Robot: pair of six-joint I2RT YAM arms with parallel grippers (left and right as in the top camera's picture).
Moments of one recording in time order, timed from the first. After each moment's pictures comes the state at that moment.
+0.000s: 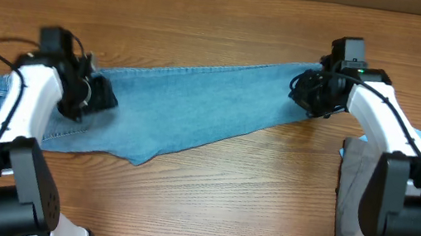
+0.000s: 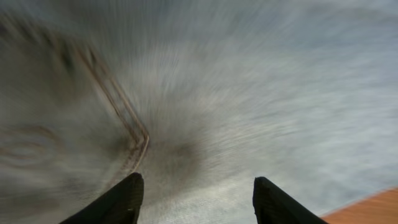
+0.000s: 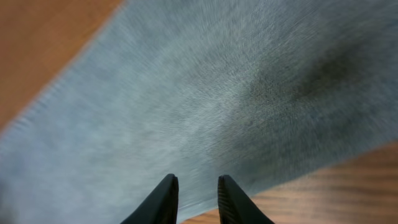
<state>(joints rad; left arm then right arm) 0.22 1.73 1.17 -0.87 0.25 -0.16 0.09 1.95 1.41 -0.72 -0.33 0.48</state>
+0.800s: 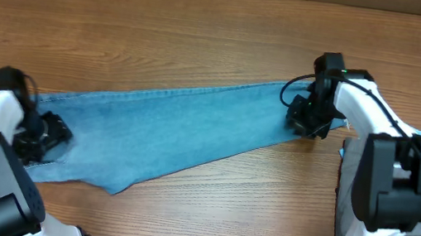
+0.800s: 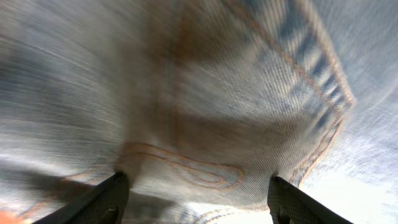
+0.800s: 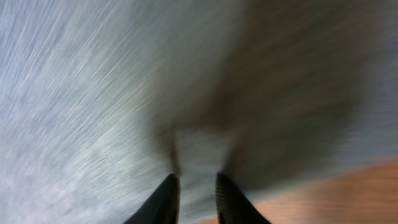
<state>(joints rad) 0.54 1.73 1.03 -0.92 -0.02 -0.29 0.11 2.04 1.41 -0.95 -0.23 0.45</state>
